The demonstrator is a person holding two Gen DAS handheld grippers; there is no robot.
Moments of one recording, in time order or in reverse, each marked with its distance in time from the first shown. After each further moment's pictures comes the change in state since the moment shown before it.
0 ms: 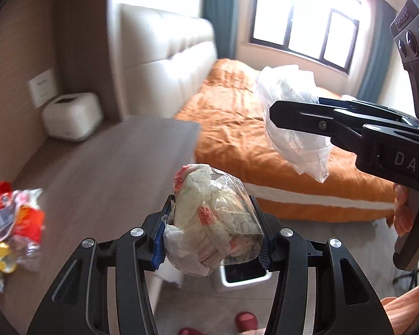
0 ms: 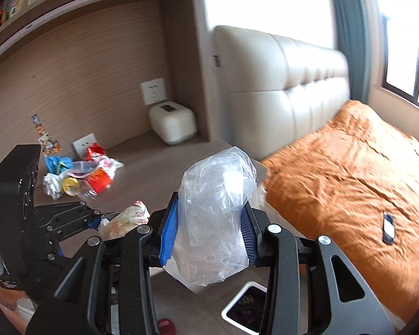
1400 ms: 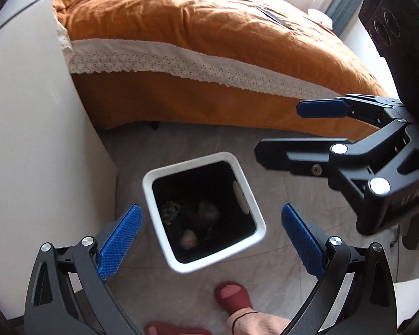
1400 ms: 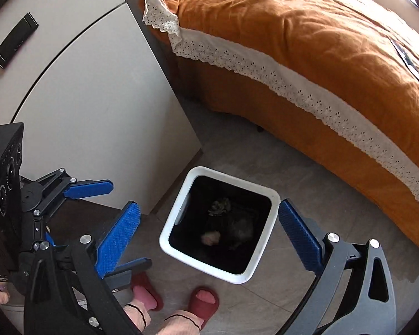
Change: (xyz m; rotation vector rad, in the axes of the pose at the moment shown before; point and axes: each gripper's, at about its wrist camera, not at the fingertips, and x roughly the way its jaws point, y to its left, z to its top) left arm 0.358 -0.072 -0.193 0.097 0.377 -0.274; right arm 0.223 -0.180 -0.315 0.286 0.470 -0.116
